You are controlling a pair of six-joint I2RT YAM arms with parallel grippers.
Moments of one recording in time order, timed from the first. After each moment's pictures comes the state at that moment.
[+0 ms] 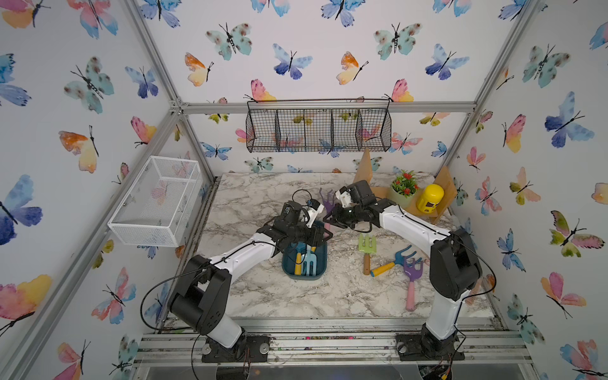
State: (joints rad) left arm -0.56 1.56 1.01 -0.08 0.53 -0.22; right arm 0.58 1.87 1.47 -0.43 -0.51 0.70
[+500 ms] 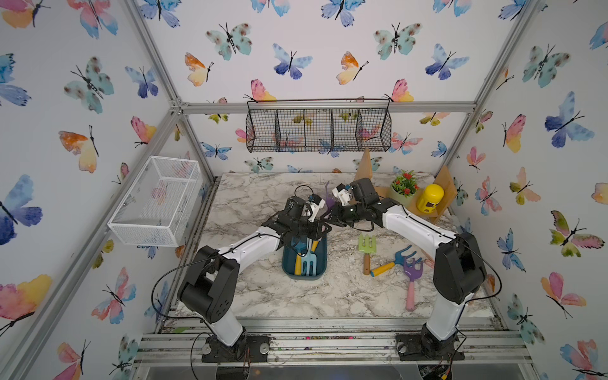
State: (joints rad) left arm -0.55 1.65 1.10 -0.09 0.49 -0.24; right arm 0.58 1.82 1.46 -0.40 -0.61 0.65
